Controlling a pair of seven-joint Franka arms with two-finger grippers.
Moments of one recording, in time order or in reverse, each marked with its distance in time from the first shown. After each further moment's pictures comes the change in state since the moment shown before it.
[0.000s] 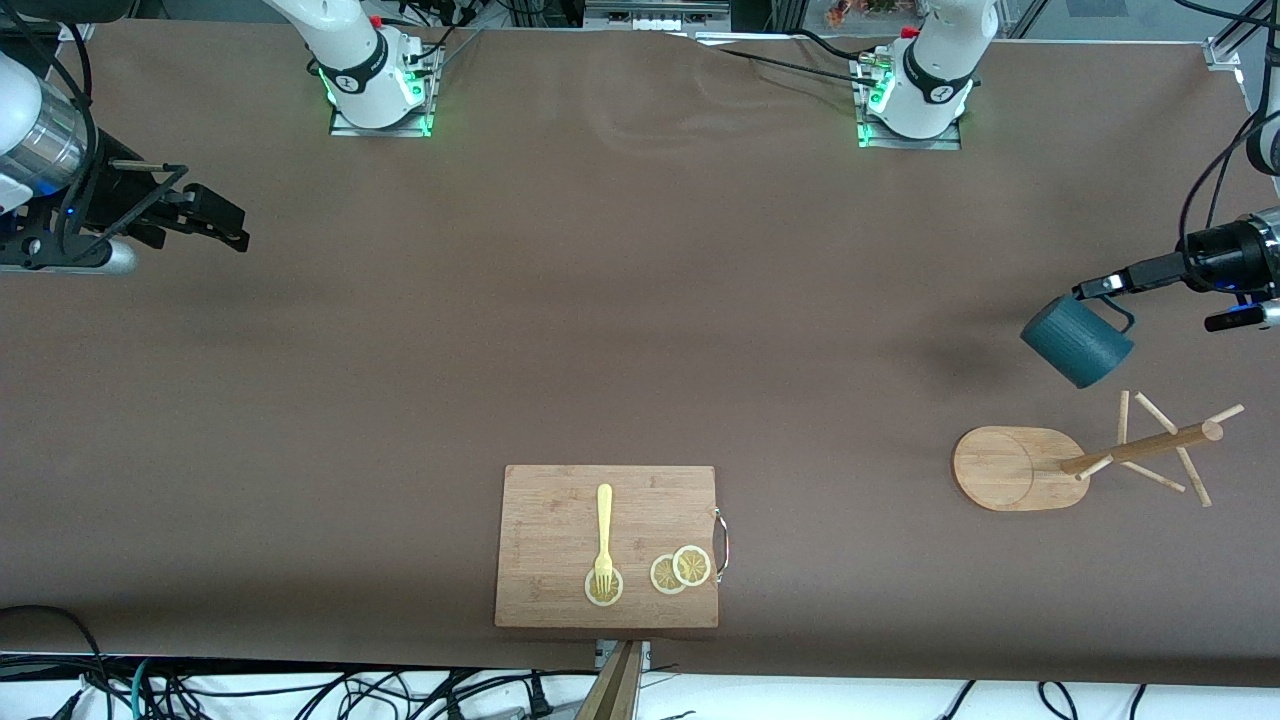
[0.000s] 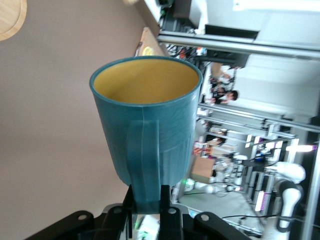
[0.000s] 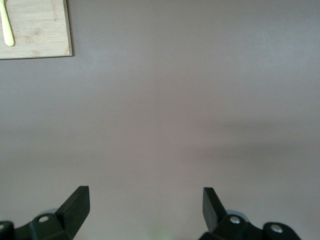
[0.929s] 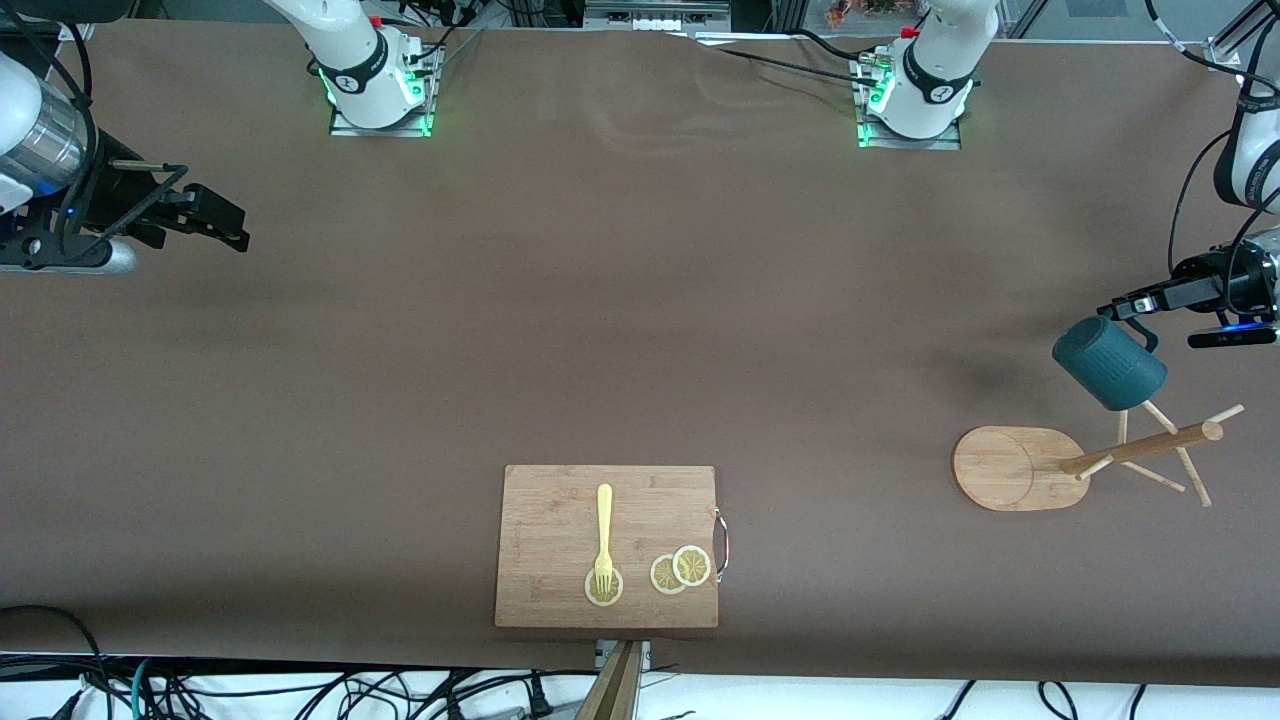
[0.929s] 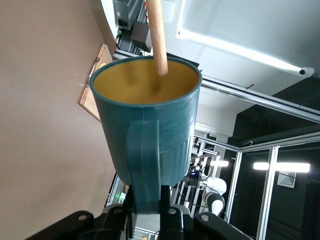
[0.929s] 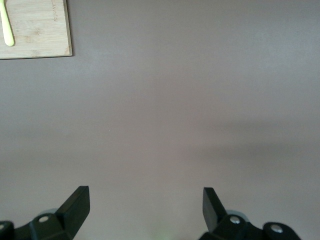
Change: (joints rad) left arm 0.083 0.188 -0.001 0.051 -0.223 -0.139 0.002; right arm 0.000 0.000 0.000 0.000 0.000 0.000 0.000
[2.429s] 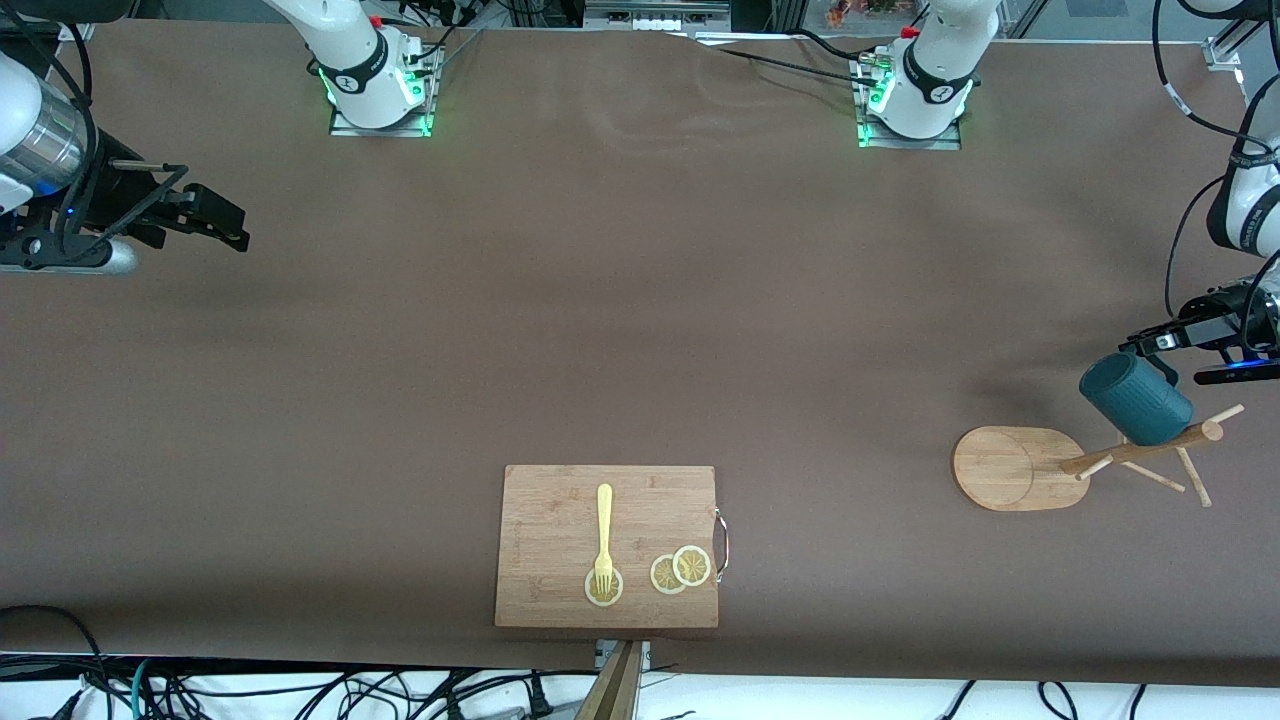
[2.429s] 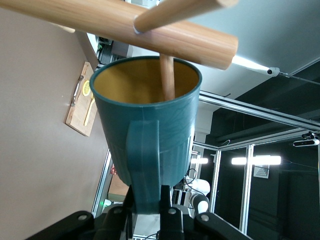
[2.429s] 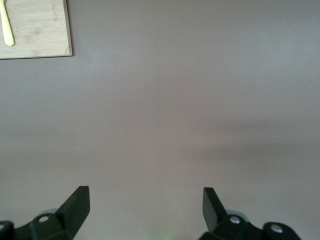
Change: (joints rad) left arm 0.042 0.229 -0.013 0.205 -0.077 -0.088 0.049; right arm 0.000 0.000 0.000 0.000 0.000 0.000 0.000
